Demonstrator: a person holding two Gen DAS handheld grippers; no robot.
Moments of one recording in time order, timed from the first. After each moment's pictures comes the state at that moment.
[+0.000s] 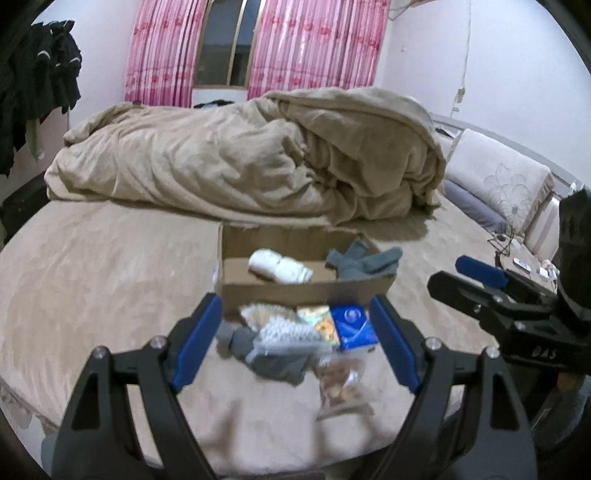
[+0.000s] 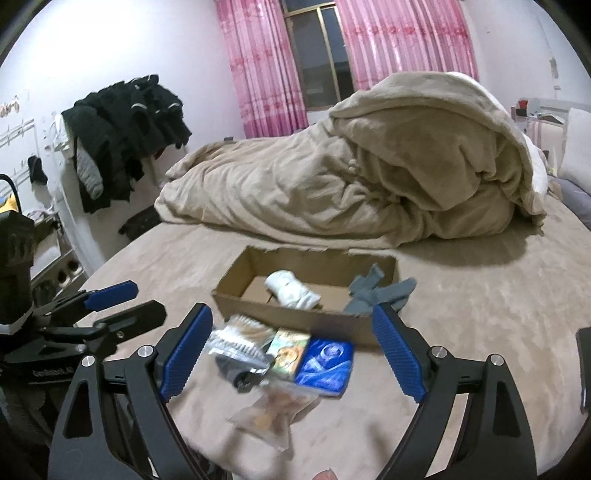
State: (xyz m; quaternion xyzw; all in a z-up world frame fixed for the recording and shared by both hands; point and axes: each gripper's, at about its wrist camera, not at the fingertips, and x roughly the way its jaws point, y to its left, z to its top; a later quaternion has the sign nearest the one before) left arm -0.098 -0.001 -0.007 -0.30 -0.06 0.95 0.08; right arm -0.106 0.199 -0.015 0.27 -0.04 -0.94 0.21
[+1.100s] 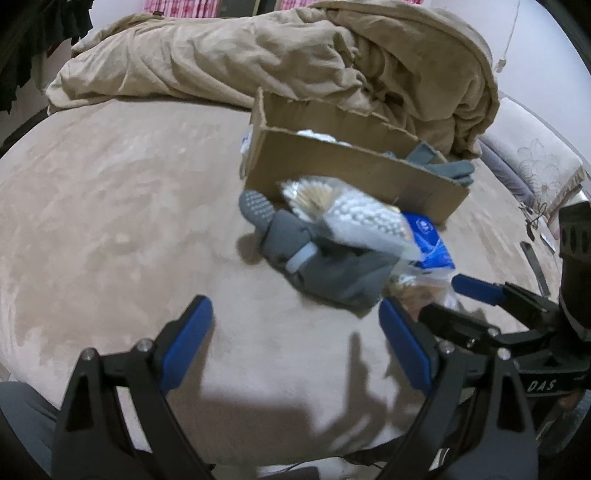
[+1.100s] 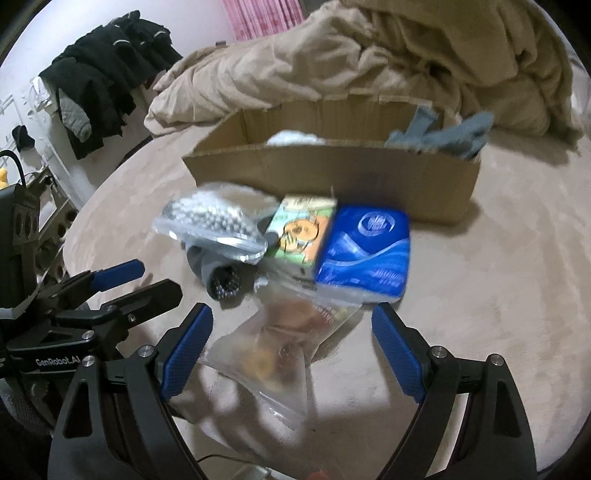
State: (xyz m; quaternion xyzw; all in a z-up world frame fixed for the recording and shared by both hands) left arm -0.132 -0.023 -0.133 -0.42 -0.09 0.90 0.05; right arm -0.134 0.158 -0.142 0.43 -0.03 -0.87 0.23
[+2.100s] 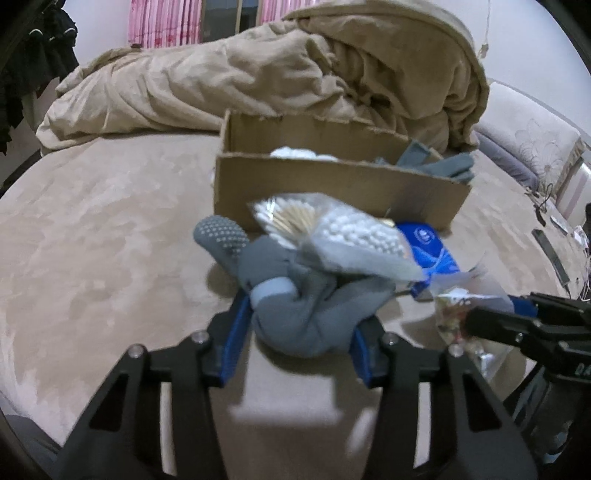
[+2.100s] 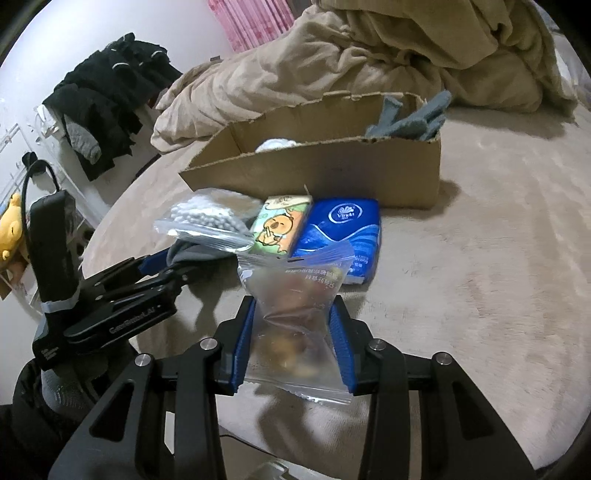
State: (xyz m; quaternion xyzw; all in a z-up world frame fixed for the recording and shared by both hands) left arm -0.151 0.003 -0.130 -0.38 -0.04 0.92 0.06; right arm -0.125 0.198 -0.137 0.42 -0.08 -0.87 0.25
